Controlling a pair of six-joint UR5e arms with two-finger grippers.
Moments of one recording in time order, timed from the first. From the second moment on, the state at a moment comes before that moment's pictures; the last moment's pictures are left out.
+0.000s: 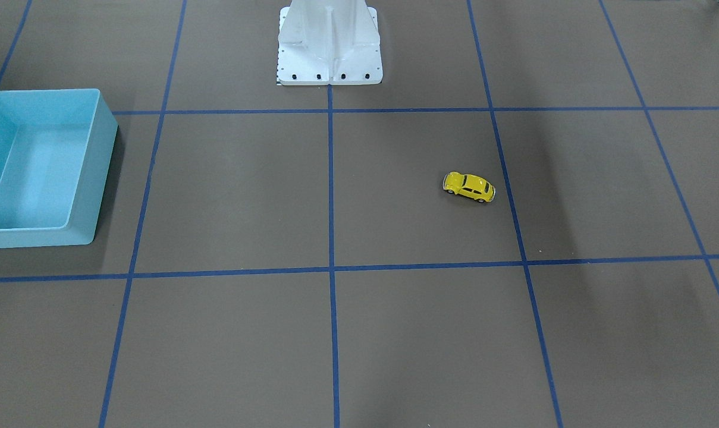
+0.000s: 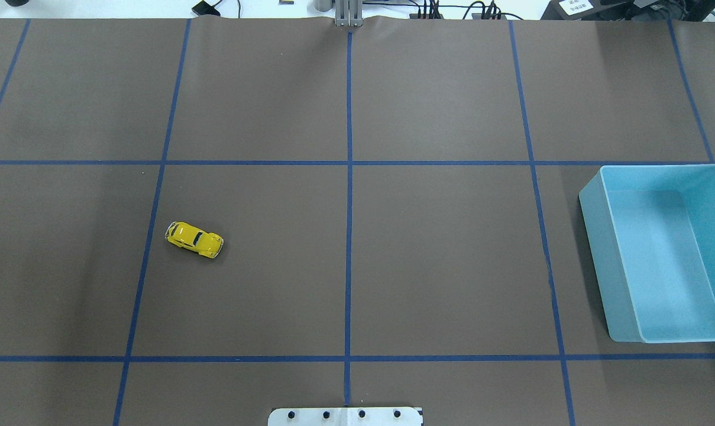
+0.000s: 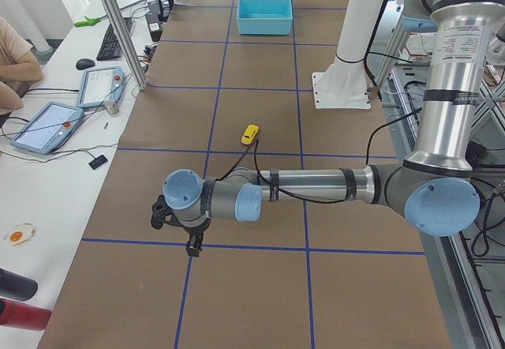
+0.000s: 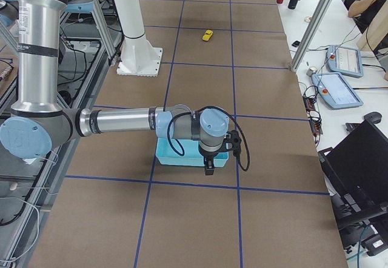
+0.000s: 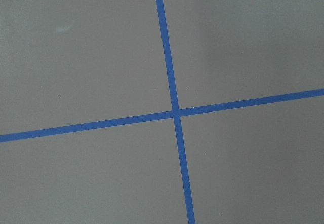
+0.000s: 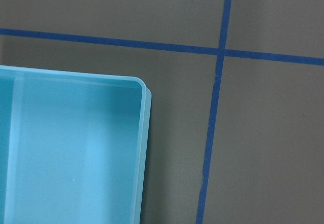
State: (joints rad) left arm -1.58 -1.66 -1.44 -1.69 -2.44 0.03; right arm 1.54 -1.68 1.78 -1.67 2.44 -0.11
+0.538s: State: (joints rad) left arm -1.58 -1.66 -1.44 -1.69 -2.43 0.02; right arm 1.54 -1.68 1.77 -1.67 2.41 -0.10
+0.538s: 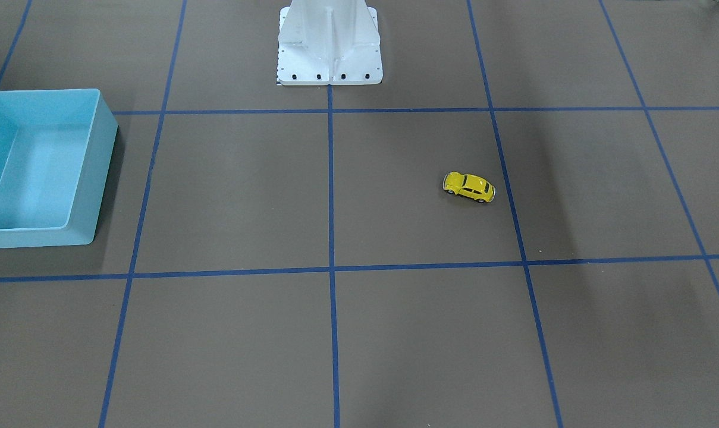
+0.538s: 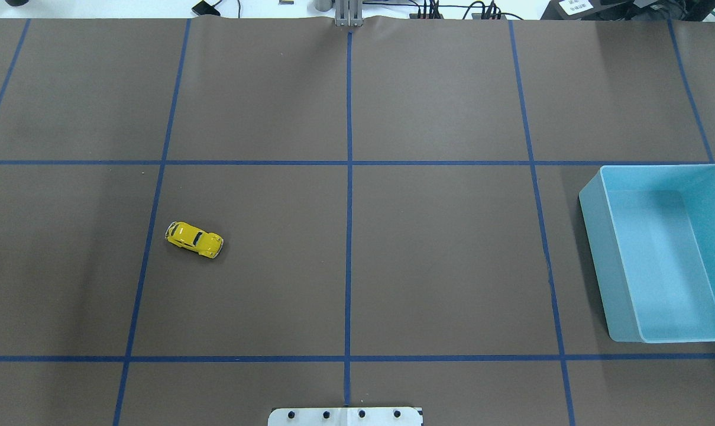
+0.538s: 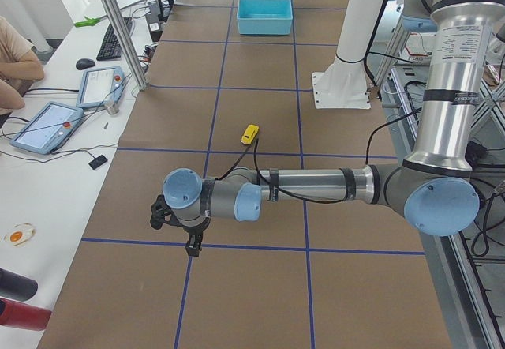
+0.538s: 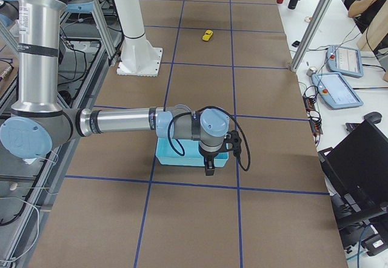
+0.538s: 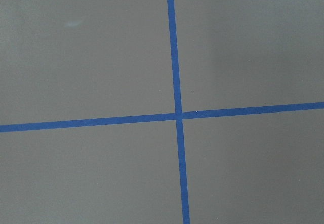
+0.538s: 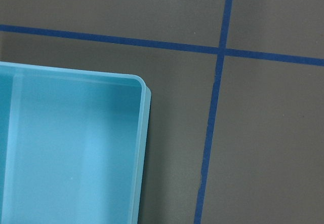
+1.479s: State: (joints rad) left arm -1.57 -1.66 -1.45 -1.70 -2.45 0.01; right arm 1.57 -1.70 1.76 -1.67 2.38 -0.11
